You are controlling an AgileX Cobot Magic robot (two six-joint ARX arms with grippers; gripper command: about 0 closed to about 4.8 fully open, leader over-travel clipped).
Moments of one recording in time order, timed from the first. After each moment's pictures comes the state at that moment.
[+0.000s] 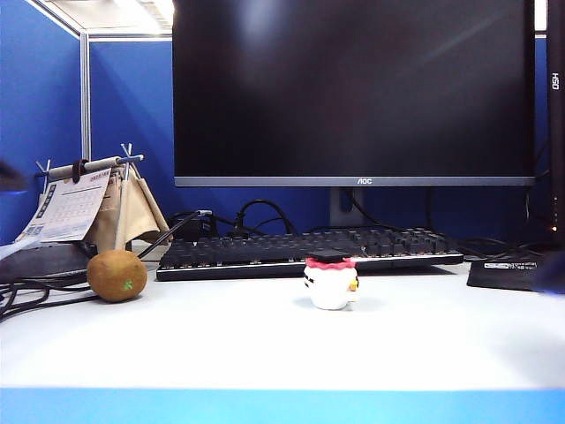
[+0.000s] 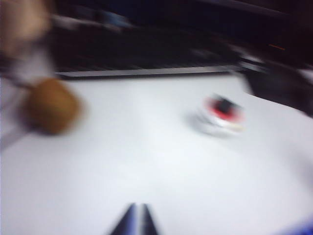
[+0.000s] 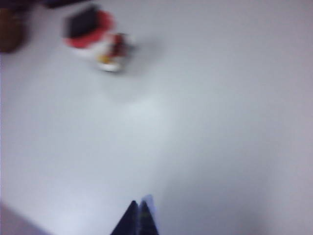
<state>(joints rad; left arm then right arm) -0.73 0.28 0.05 0.03 -0.18 -0.31 0.32 0.60 0.01 0.17 -0.27 0.28</state>
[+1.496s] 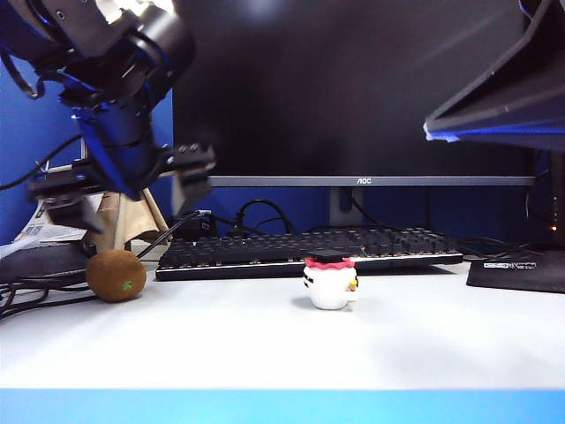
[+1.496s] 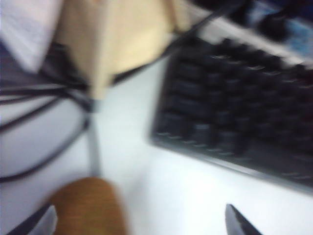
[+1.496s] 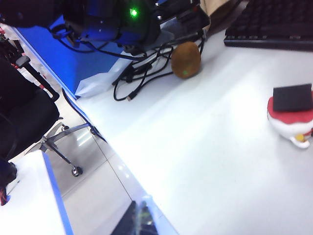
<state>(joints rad) -0.57 1.68 0.96 0.03 -0.62 -0.70 0.45 0.60 0.23 0.10 -0.59 0.26</state>
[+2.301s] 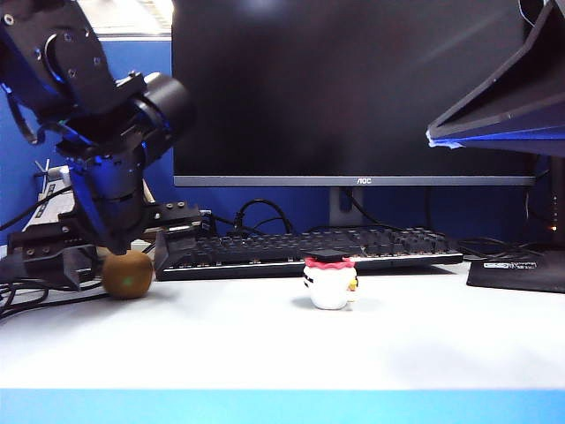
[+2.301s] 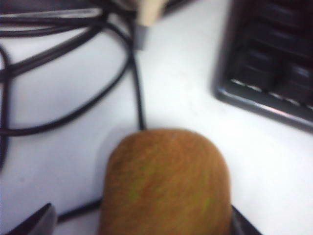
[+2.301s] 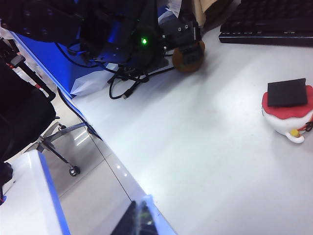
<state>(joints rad) -0.54 1.81 0.96 -0.05 -0.59 -0.80 0.45 0.60 0.23 0.09 -0.58 0.26</state>
